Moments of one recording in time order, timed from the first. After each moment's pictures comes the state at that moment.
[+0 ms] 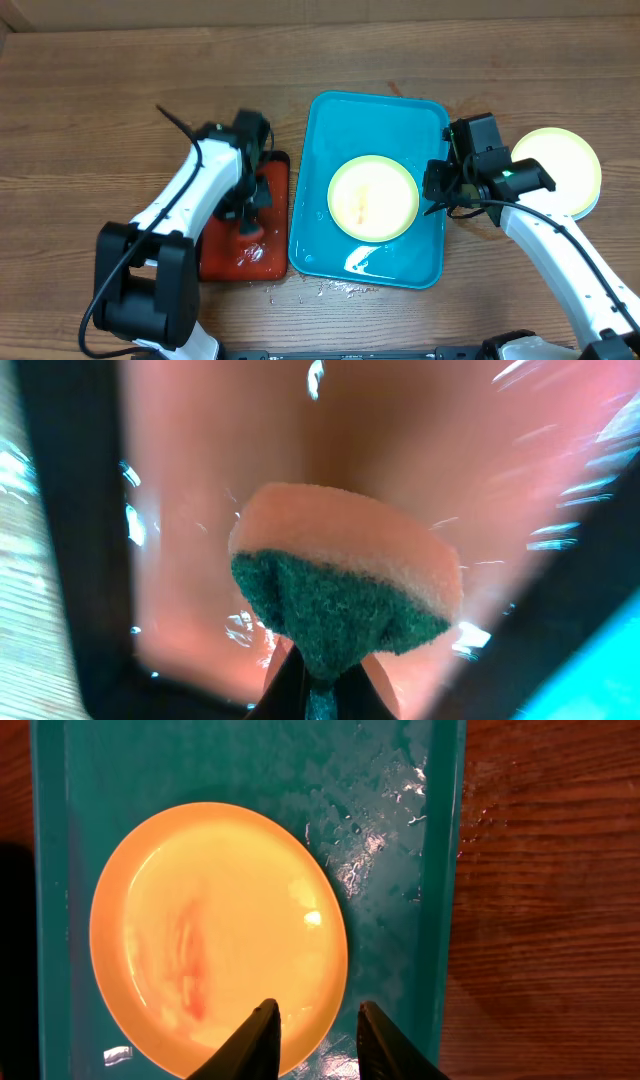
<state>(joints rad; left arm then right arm) -0.24 1.78 1.27 -1.17 -0.09 -0.51 0.26 1.41 1.03 -0.77 -0.09 0.41</state>
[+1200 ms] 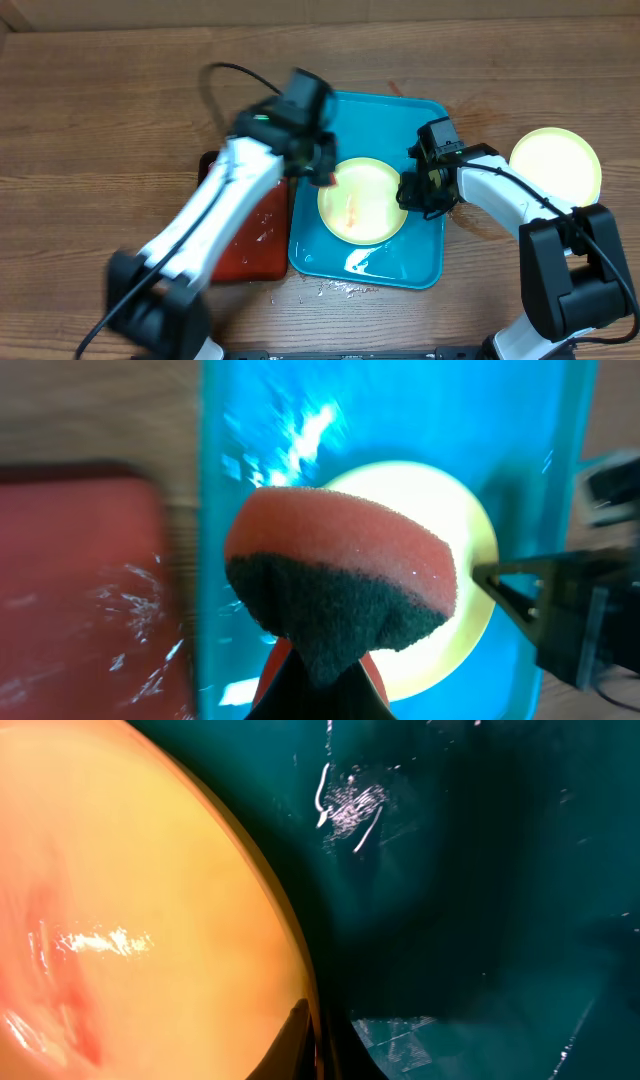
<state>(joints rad) -0.50 1.74 1.49 -0.96 0.10 -0.48 0.28 1.79 1.03 -0.65 -0.25 0.33</state>
